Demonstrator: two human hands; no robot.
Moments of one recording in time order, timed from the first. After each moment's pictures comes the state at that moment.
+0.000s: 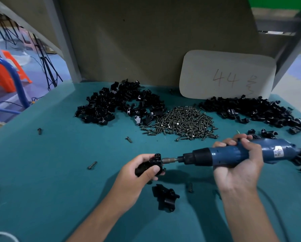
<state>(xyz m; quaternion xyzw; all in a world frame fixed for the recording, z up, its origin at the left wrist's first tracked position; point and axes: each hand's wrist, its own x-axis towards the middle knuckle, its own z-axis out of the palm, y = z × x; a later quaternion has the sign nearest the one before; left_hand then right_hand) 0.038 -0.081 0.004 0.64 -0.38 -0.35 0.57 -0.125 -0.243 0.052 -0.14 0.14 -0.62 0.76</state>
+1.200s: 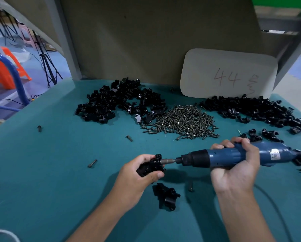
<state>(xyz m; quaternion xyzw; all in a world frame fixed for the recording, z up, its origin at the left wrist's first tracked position) 0.041 -0.085 -0.007 0.67 -0.36 -0.34 0.55 -0.119 -0.238 0.045 -0.15 0.17 -0.64 0.74</state>
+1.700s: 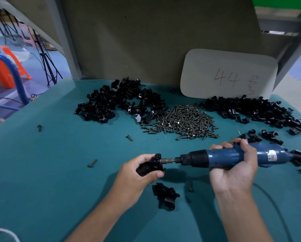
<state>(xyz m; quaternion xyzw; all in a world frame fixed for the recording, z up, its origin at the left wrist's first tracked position) 0.041 -0.084 -0.003 0.67 -0.37 -0.34 0.55 -0.119 -0.236 0.044 -0.14 0.19 -0.63 0.74</state>
